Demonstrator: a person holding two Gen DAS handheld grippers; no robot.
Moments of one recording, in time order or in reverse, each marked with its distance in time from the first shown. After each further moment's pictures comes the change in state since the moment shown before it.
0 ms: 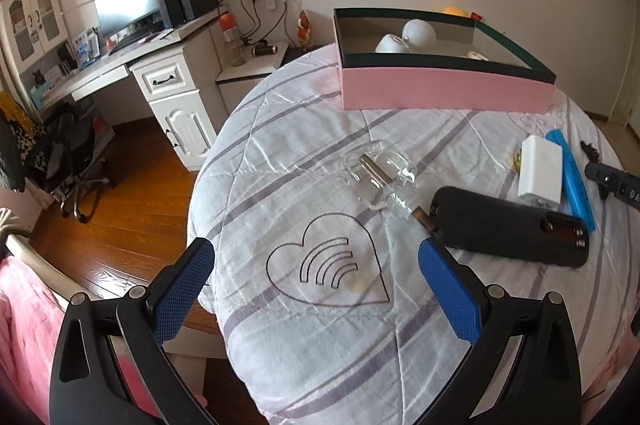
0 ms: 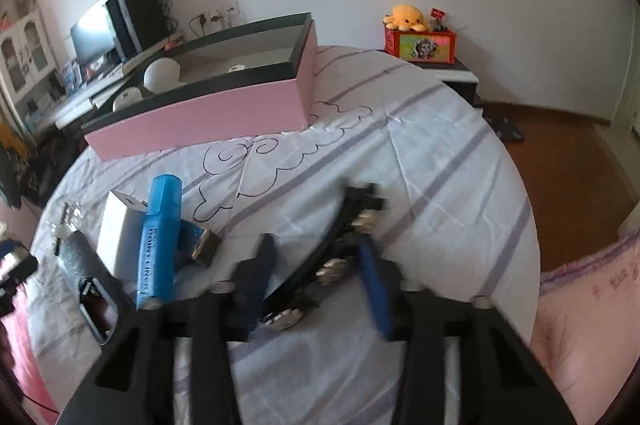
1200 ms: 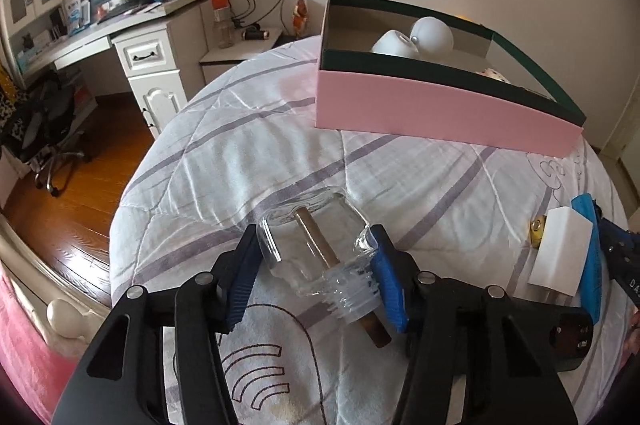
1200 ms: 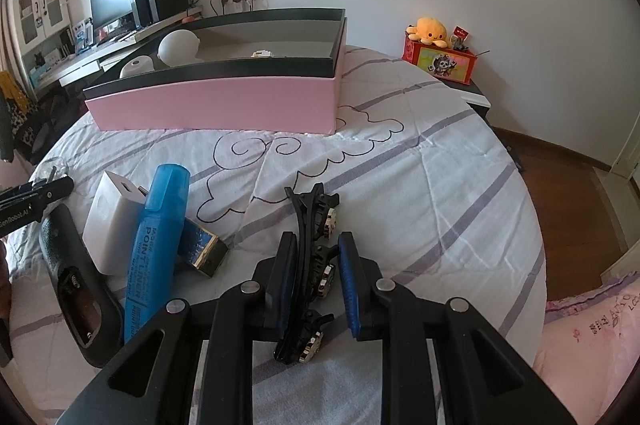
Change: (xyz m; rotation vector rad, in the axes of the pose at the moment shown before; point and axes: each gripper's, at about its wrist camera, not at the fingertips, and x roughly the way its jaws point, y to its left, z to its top) left arm 0.068 -0.019 0.035 -0.105 0.035 -0.071; right arm 0.013 0.020 0.006 -0.134 0.014 -0.033
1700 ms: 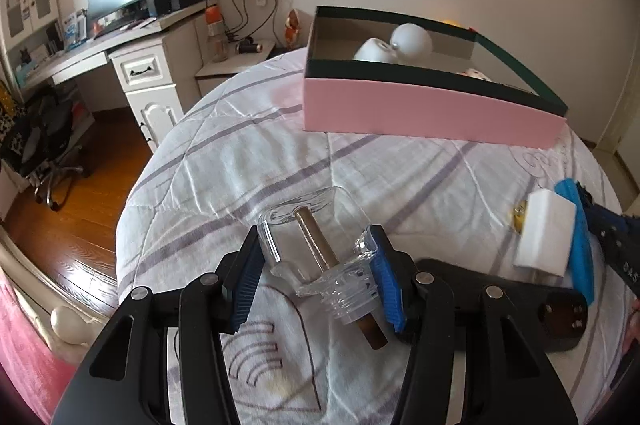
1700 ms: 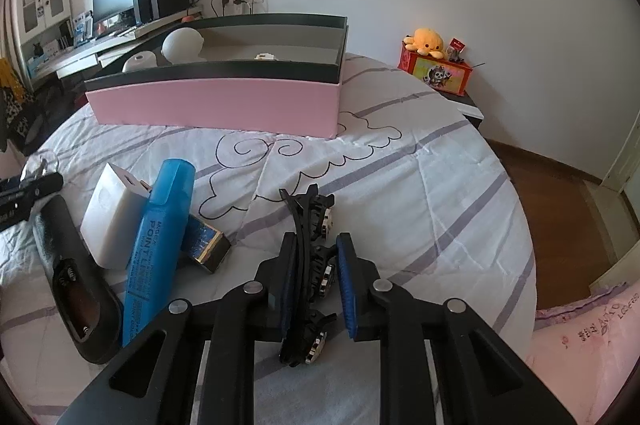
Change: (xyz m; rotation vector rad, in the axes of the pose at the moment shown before) left arm -0.020 -0.008 -0.013 0.039 -0.046 -0.008; right arm -0.007 0.005 -0.005 -0.025 -0.029 -0.026
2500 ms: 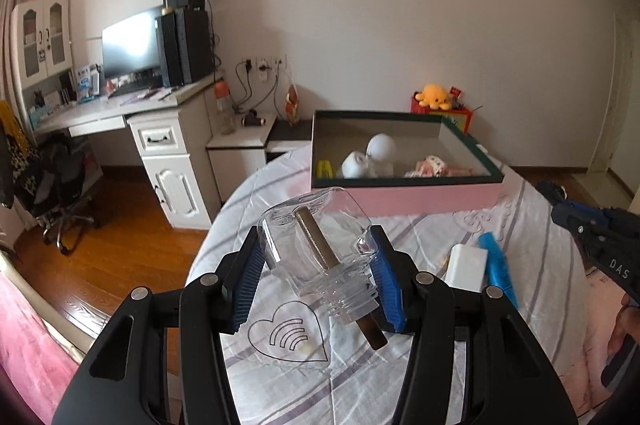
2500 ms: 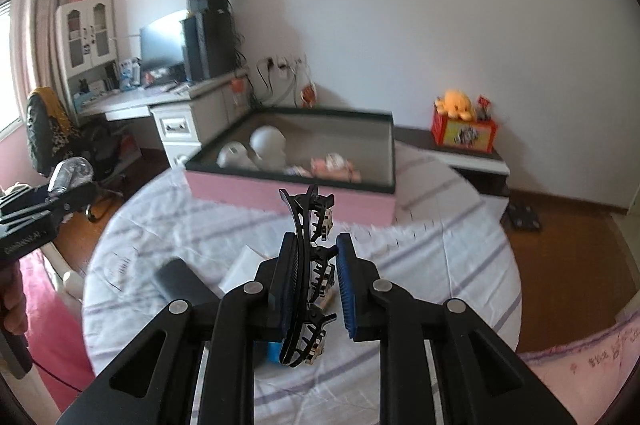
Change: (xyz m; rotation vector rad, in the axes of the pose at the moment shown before) left arm -0.132 0.007 0.016 0.033 -0.258 0.005; right arm -0.107 0.037 0.029 -0.035 -0.226 0.133
